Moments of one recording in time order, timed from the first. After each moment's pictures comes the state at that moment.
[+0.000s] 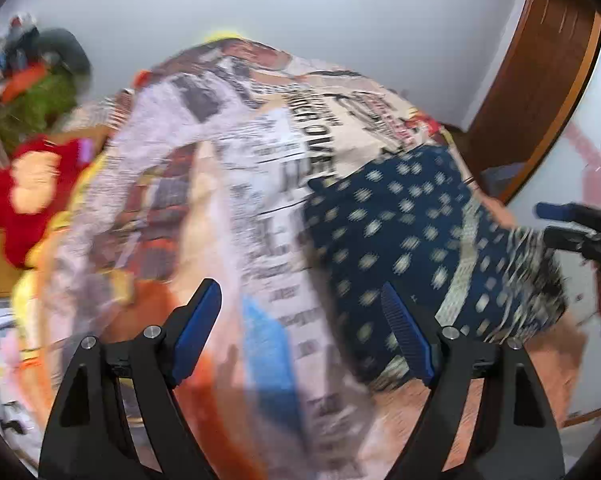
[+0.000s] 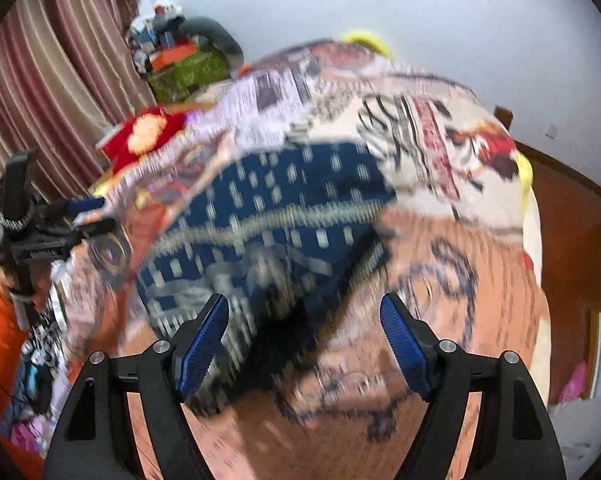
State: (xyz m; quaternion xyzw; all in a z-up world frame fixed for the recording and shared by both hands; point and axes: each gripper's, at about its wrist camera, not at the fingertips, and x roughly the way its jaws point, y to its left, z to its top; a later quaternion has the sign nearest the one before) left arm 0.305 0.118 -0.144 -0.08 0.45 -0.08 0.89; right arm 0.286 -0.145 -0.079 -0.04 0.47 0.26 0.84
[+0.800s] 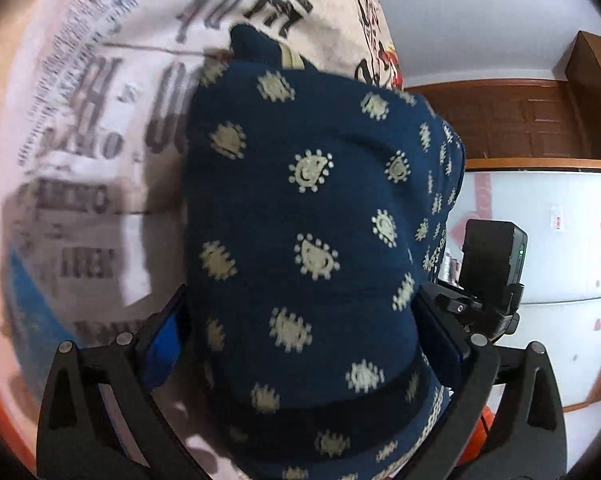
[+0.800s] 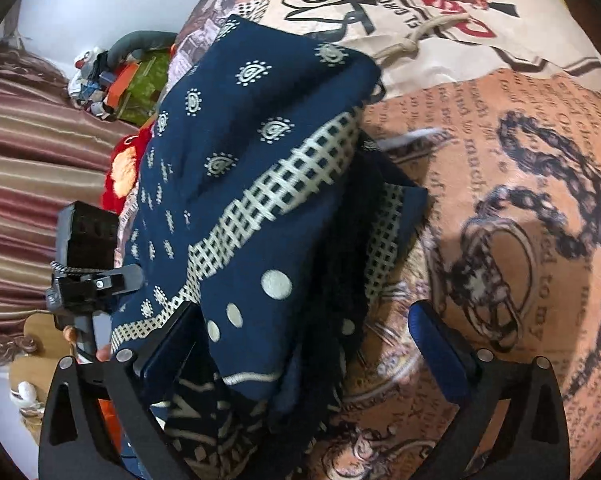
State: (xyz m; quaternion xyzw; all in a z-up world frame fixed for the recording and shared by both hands) left arm 0.414 0.091 -0.282 -0.39 0.60 -0.27 0.65; right arm 0.374 -0.159 -0.211 0.17 0.64 0.24 0.71
